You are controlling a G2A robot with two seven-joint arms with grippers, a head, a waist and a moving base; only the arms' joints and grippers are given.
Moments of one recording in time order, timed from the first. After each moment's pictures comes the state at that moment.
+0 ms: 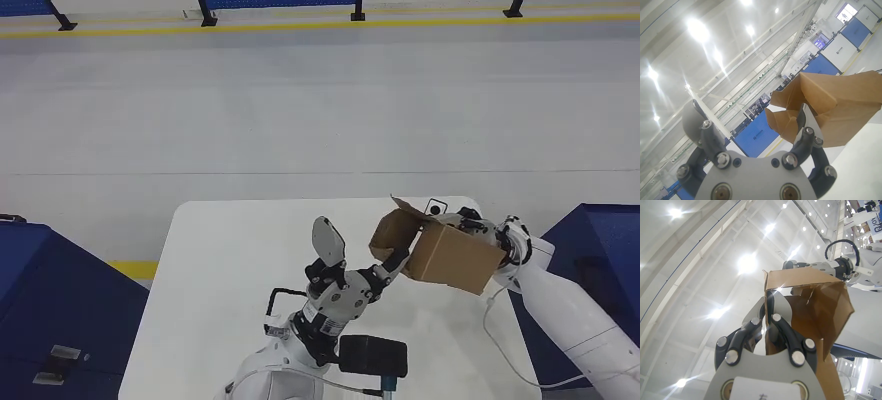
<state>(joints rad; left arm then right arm) 1.45 -1.38 -0.83 -2.16 2.45 0.23 0.09 -1.04 -0.77 1.01 -1.48 1.67 0.53 1.29</state>
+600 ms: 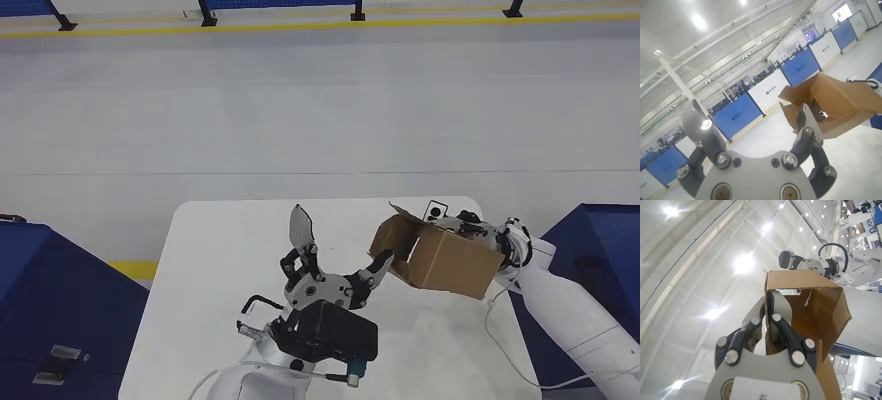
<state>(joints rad) 1.51 -1.37 -0.87 -2.35 2.22 0.05 -0.18 -1.03 -0.75 0.98 -1.48 1.64 0.50 1.32</state>
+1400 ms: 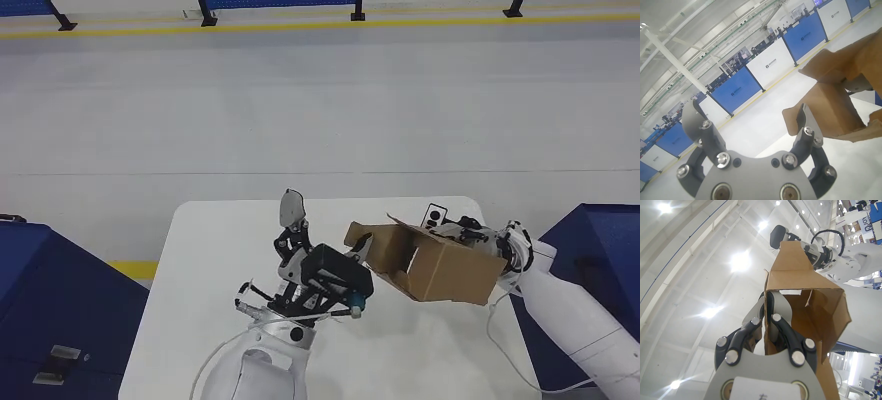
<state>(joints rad) 1.45 -1.40 -0.88 -2.35 2.17 -0.01 -0.46 -1.04 -0.74 0.98 -1.51 1.63 0.48 1.34</state>
